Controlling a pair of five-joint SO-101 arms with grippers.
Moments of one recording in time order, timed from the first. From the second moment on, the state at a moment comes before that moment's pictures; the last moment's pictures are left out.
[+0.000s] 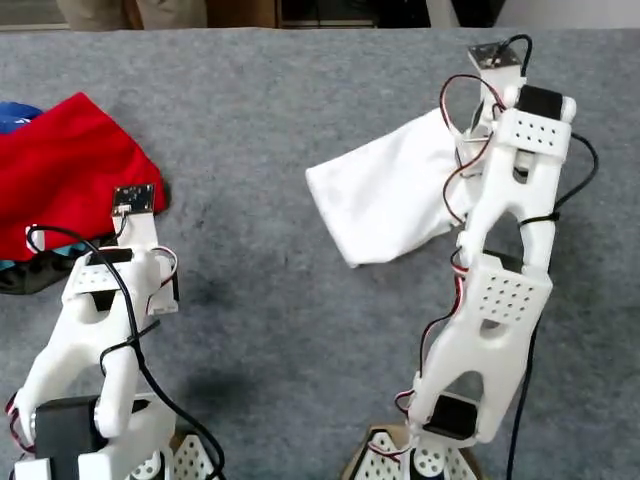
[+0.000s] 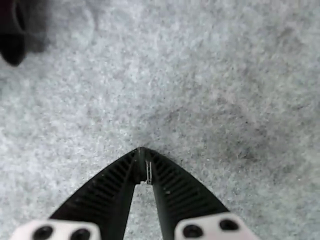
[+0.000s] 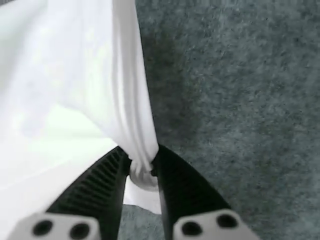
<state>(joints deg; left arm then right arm) -10.7 -19.6 58.2 47.2 -9.7 13.2 44.6 -48.3 89.4 16.9</state>
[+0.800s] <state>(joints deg) -10.7 -19.6 58.2 47.2 -9.2 3.6 44.6 -45.9 98.1 11.3</state>
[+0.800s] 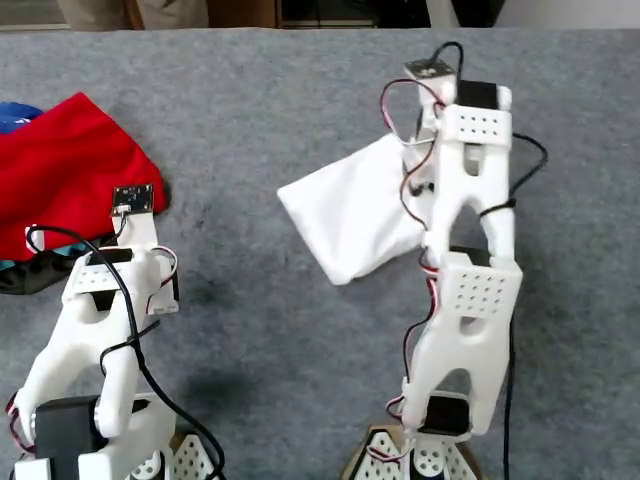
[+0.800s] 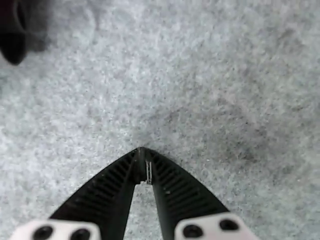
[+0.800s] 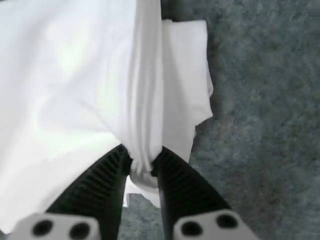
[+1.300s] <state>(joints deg) -10.7 -19.6 58.2 47.2 -9.2 6.2 45.1 -35.6 95.1 11.3</state>
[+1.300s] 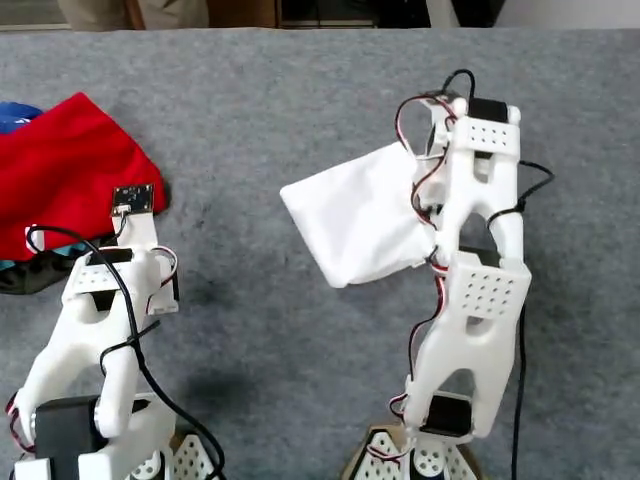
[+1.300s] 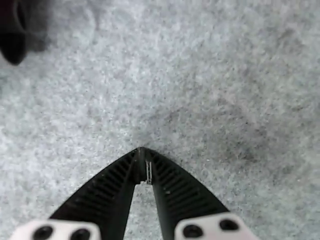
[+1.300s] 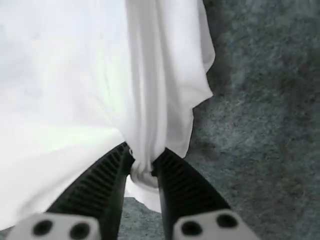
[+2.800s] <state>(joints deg) -10.7 -19.6 58.2 47.2 -9.2 6.4 48.9 -34.5 89.0 11.5</state>
